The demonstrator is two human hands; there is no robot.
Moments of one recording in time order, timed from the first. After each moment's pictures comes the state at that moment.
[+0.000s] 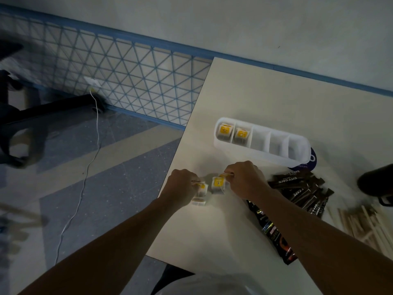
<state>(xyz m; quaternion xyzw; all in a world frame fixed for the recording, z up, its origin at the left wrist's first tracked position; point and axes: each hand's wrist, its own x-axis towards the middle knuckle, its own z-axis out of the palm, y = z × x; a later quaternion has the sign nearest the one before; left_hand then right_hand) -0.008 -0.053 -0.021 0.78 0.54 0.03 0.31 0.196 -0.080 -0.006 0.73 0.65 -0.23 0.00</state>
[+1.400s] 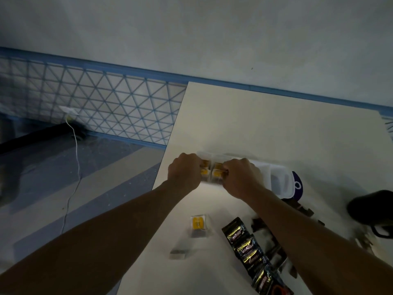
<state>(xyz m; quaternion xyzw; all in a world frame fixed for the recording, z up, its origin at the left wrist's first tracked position) 0.106 0.070 0.008 0.81 0.56 0.00 0.19 0.258 0.007 0.016 0.78 0.60 -0.17 -0.03</state>
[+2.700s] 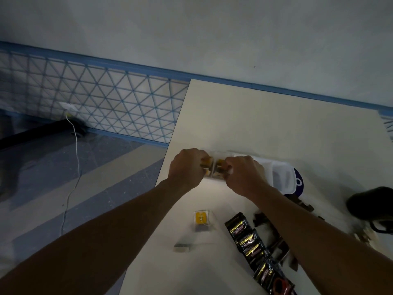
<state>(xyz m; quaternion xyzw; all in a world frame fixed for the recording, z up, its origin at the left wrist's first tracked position) 0.091 0.065 0.009 0.83 0.48 0.14 0.26 0.256 -0.001 0.021 0.78 0.61 -0.17 -0.04</state>
